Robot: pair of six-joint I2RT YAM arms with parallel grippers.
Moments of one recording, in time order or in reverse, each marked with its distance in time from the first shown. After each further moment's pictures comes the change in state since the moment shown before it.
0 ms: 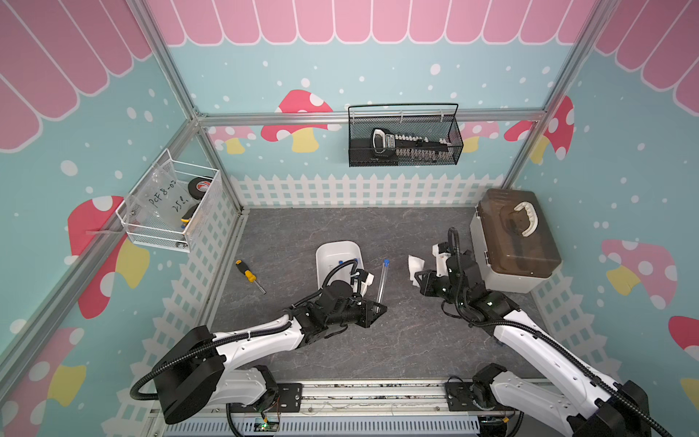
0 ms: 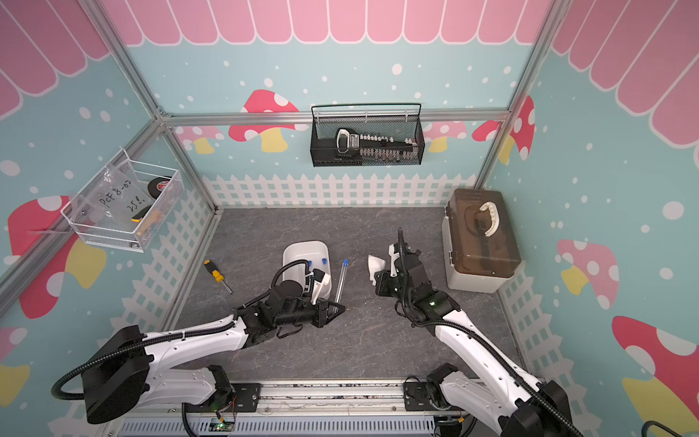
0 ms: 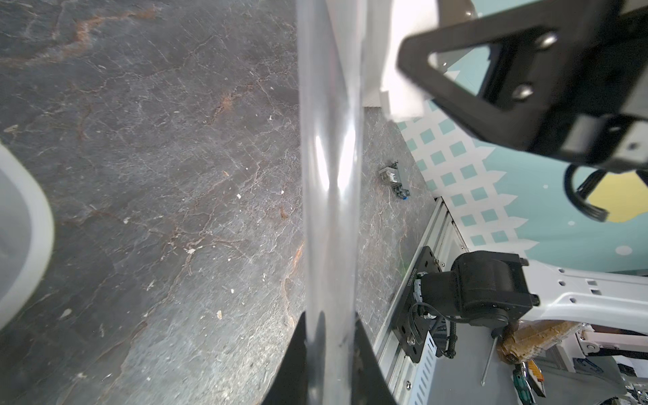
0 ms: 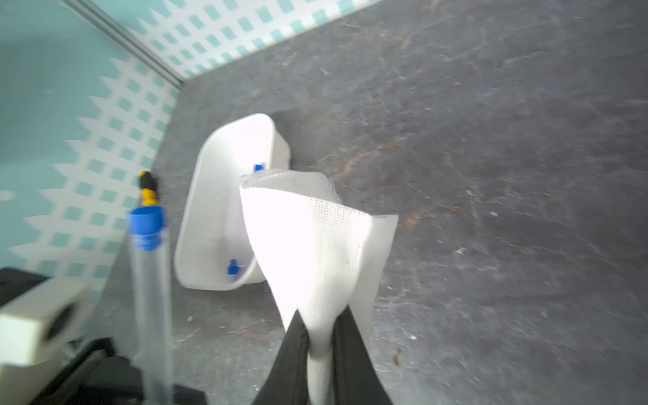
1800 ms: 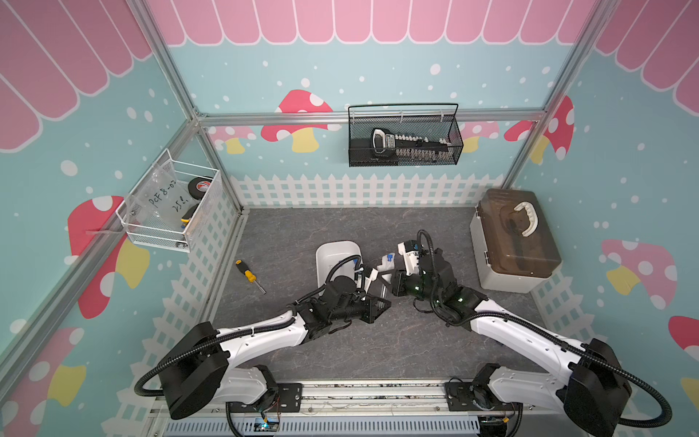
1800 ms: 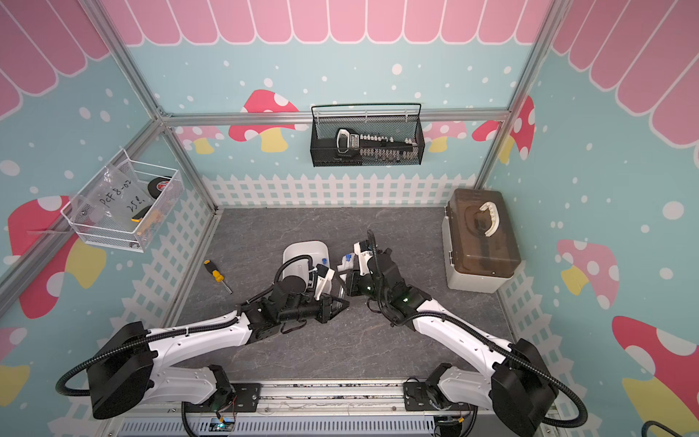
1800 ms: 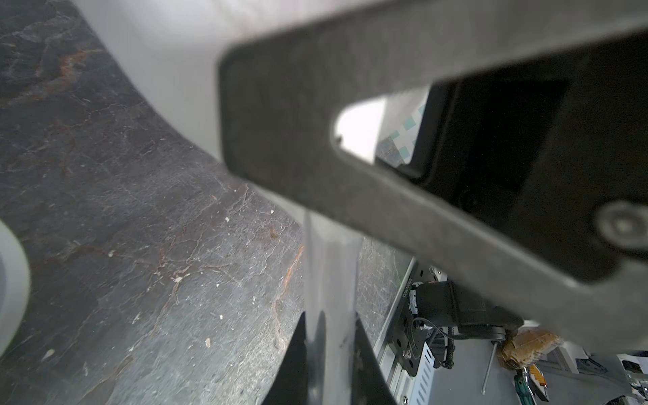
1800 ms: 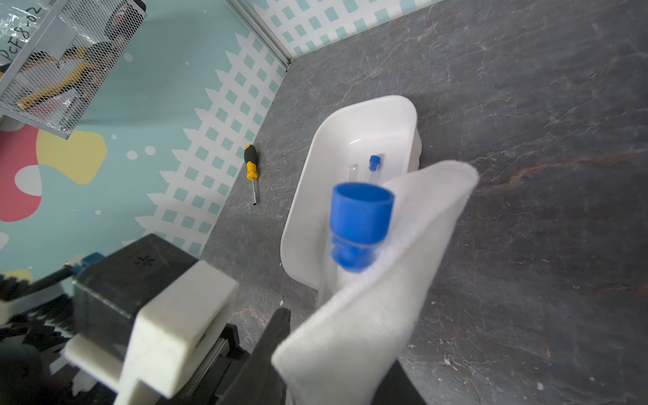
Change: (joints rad) left arm -0.002 0.029 0.054 0.012 0.001 0.018; right arm 0.191 0.200 0.042 0.288 -0.071 0.074
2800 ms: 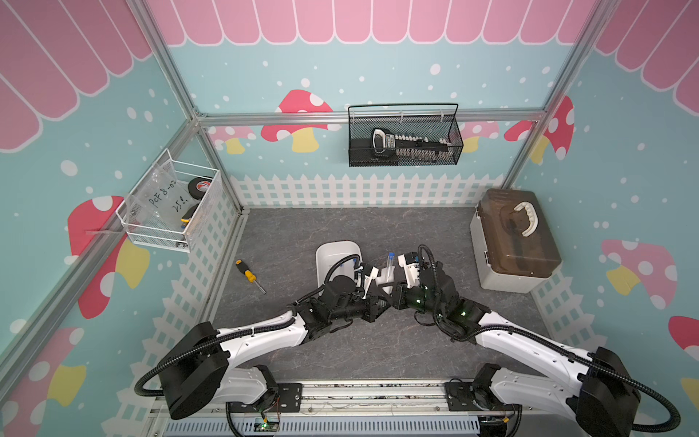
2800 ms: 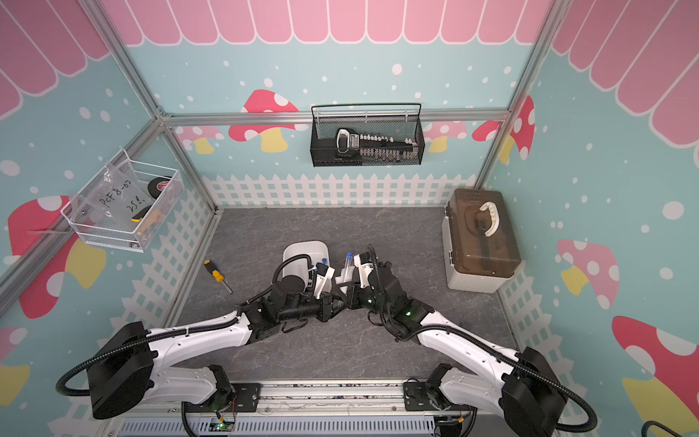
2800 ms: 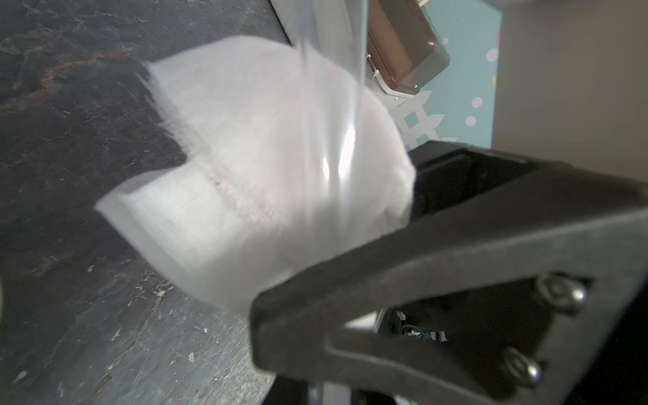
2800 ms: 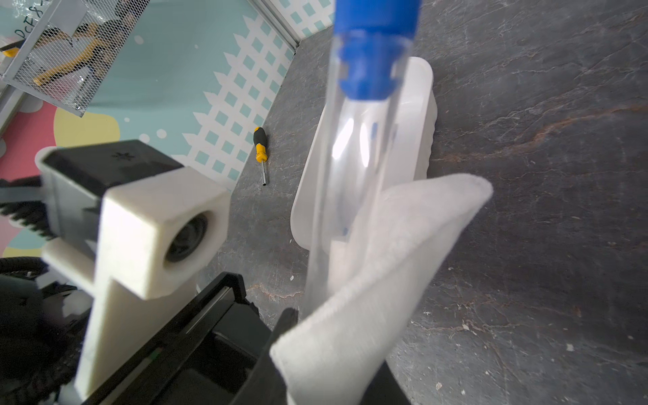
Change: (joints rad) left arm 0.000 0.000 -0.003 0.041 0.014 -0.022; right arm 0.071 -0.082 -0.127 0.051 0.019 0.067
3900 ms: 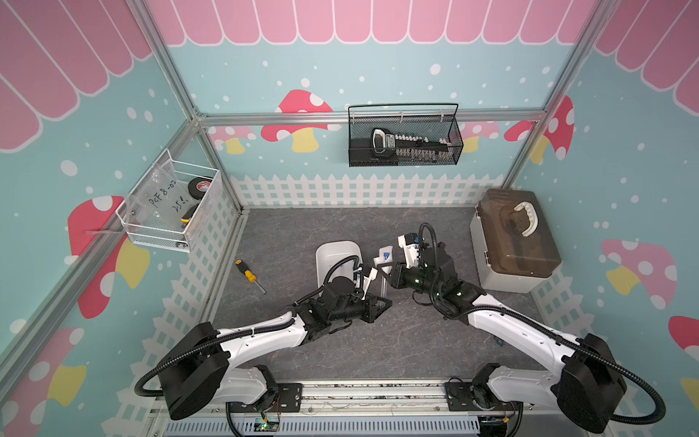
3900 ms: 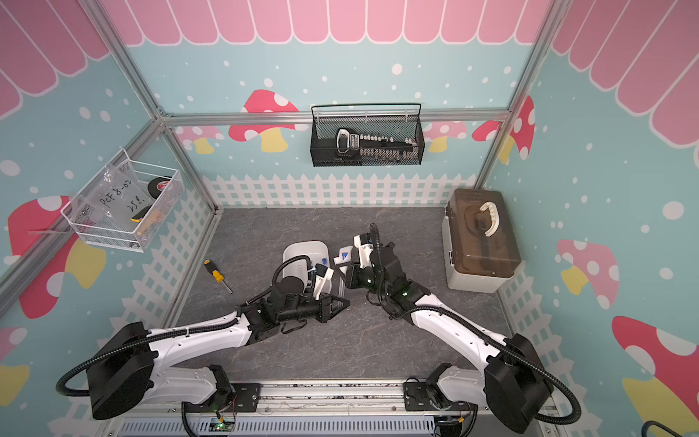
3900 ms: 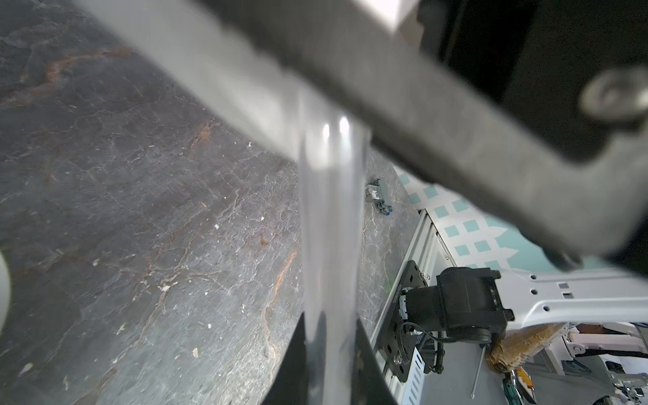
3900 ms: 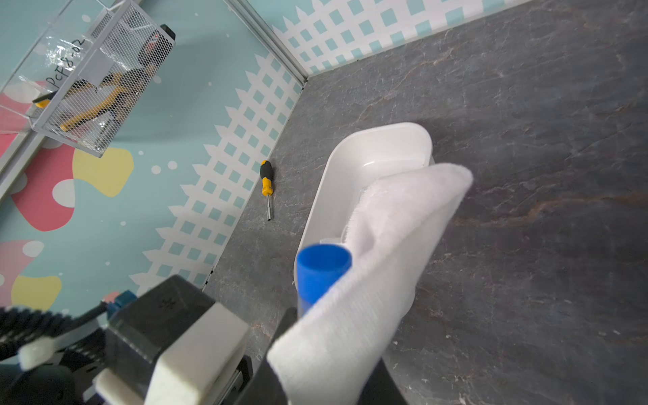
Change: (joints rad) left arm 0.005 -0.003 -0.016 0.009 -0.004 -0.004; right arm -0.080 0.111 0.112 0.033 -0.080 -0.041
